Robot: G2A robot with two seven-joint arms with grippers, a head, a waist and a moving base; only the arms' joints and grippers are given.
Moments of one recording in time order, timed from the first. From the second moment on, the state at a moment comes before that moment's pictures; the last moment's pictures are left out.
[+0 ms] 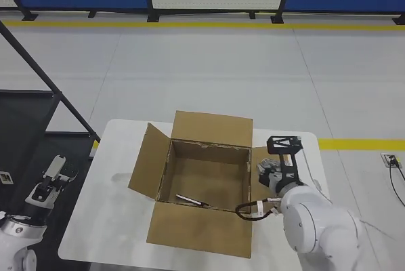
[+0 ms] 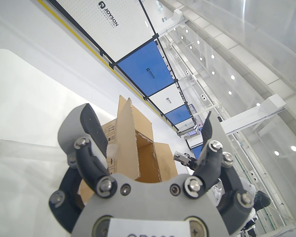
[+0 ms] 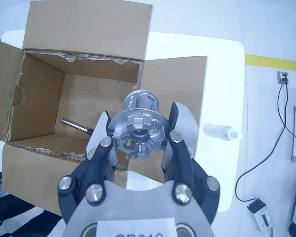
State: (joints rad) left arm 1.48 -1.19 -2.02 -1.91 -0.10 -0.26 -0.52; right arm -1.07 -1.46 1.32 -2.17 -1.59 0.32 1.38
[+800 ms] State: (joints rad) left arm 1.48 -1.19 -2.02 -1.91 -0.10 -0.26 -0.52; right arm -1.26 -1.42 1.68 -1.92 -1.32 0.06 1.38
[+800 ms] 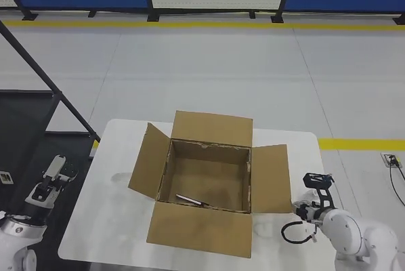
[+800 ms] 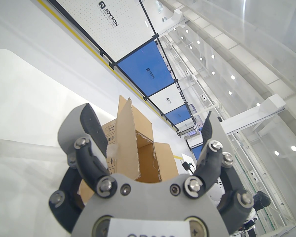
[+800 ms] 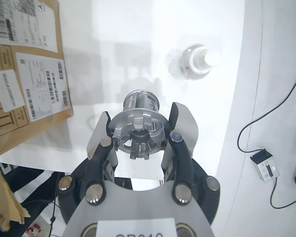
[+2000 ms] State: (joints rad) left arm 1.48 -1.19 -2.02 -1.91 -0.10 -0.26 -0.52; right arm -1.22 -1.38 1.69 -1.67 -1.38 0.10 1.29
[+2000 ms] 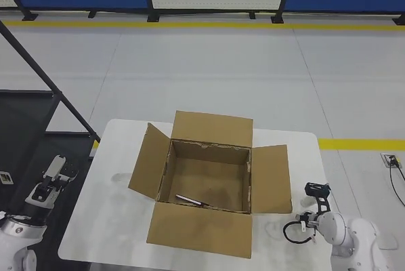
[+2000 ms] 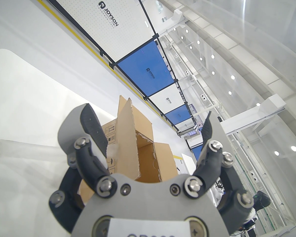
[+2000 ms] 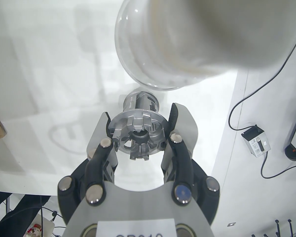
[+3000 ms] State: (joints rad) left arm 1.48 -1.19 -2.02 -1.91 -0.10 -0.26 -0.52; right arm -1.18 -1.37 1.58 -1.66 -1.38 0.06 1.28
